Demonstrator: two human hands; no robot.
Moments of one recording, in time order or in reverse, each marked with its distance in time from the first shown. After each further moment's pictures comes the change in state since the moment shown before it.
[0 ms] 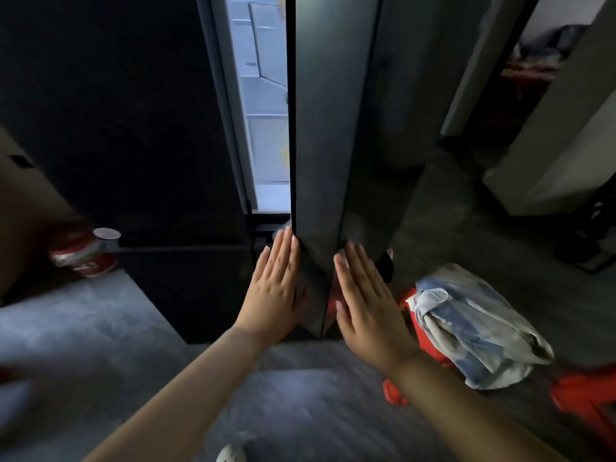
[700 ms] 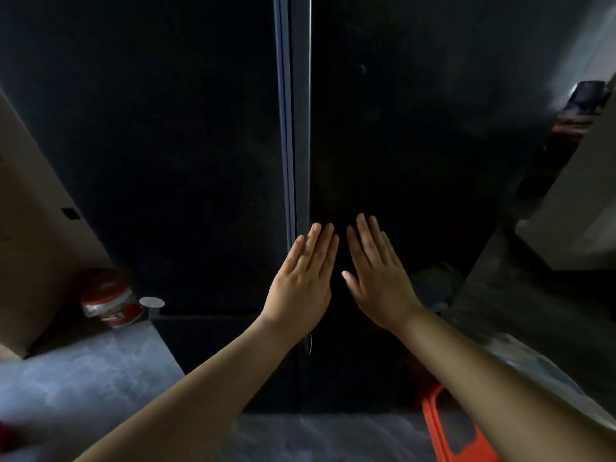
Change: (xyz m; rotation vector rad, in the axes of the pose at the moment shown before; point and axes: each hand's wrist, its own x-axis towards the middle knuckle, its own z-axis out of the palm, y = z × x) left_hand 0.113 -0.102 -0.066 0.538 0.105 0.070; right_hand 0.204 0.011 0.039 -0.258 -0.035 0.028
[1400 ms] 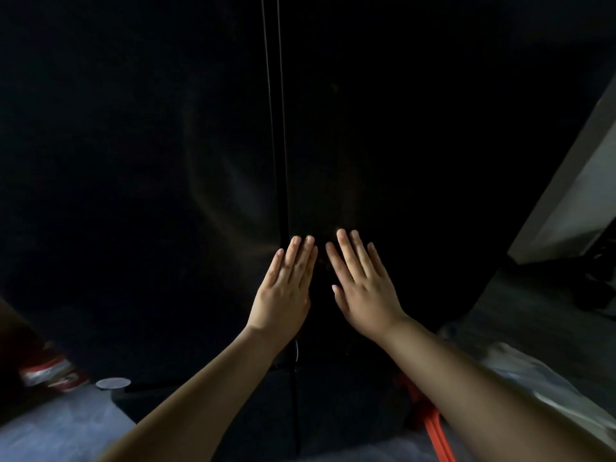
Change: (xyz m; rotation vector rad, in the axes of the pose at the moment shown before) left_hand 0.076 -0.064 0.099 0.024 0.001 0.053; right_hand 0.090 0.010 0.056 -0.205 -0.055 0.058
